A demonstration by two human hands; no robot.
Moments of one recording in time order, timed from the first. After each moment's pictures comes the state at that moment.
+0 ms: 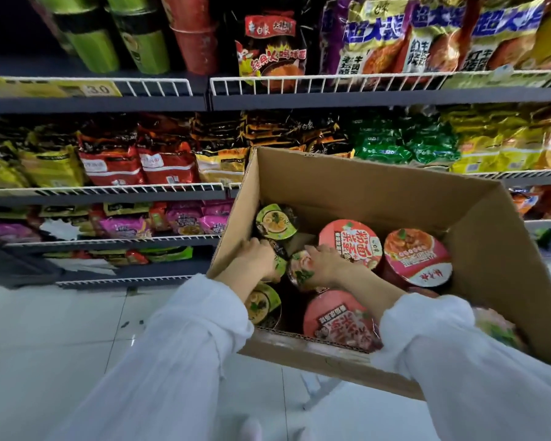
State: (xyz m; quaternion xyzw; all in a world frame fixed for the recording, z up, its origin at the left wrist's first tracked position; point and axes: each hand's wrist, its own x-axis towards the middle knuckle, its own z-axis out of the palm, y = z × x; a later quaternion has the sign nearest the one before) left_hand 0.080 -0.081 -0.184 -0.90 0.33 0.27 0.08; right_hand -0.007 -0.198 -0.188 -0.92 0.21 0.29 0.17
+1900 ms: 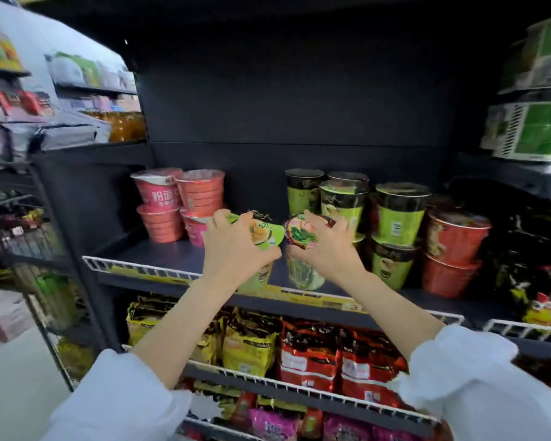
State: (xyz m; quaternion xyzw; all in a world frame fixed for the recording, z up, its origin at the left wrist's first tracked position) left_hand 0.499 0.265 0.083 -0.94 0.13 -0.22 -0.24; right_hand 0.472 0.101 0.070 -0.94 0.08 -0.20 0.27
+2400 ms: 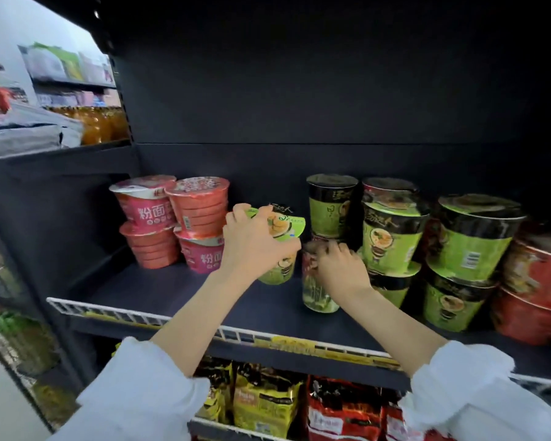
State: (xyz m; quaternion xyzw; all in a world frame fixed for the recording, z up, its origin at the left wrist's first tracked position) left_hand 0.651 0.244 0.085 -0.93 0.18 -0.19 -0.26; right_hand 0.627 0.089 0.020 -0.98 0.10 -0.18 -0.05
